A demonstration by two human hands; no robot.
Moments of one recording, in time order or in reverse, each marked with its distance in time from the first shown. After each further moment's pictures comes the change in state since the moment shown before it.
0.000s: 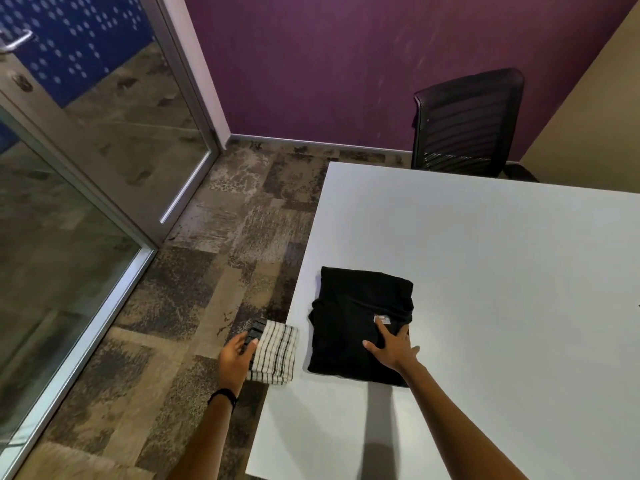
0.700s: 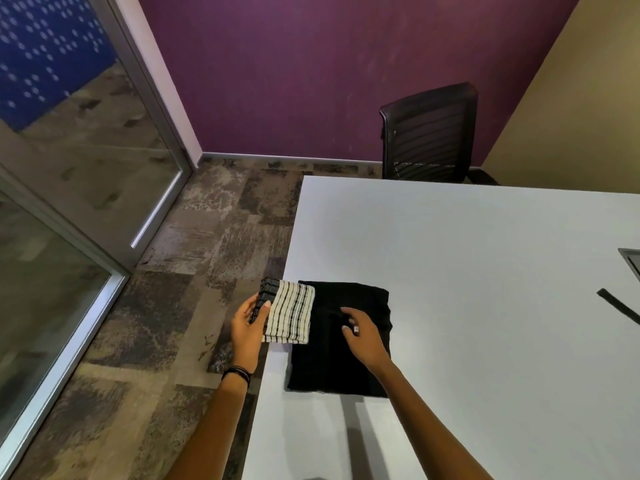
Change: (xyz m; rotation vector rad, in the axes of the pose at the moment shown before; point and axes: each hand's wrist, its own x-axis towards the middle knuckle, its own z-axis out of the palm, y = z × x) left_hand 0.007 0.097 0.052 -0.330 -0.055 0.181; right_hand -0.033 -0.051 -0.024 0.675 0.263 -0.306
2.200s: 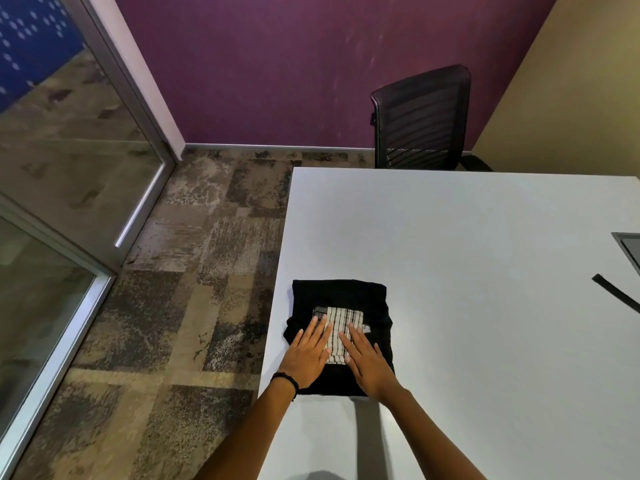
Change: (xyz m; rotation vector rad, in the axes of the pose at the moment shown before) left_hand -0.002 -0.082 0.057 1.475 -0.729 0.526; right_hand -0.009 0.075 0.010 -0.642 -0.276 -0.111
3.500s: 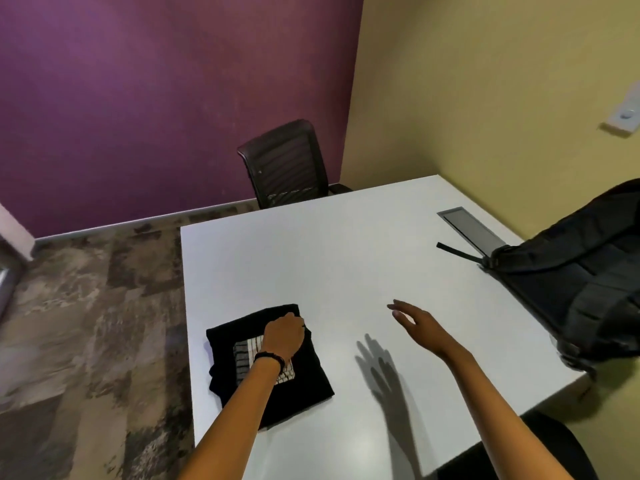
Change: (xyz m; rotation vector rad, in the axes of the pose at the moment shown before) left_hand 0.052 0.103 -0.069 0.129 0.093 0.268; right_hand -0.172 0.086 -0.143 0.412 0.534 0.413
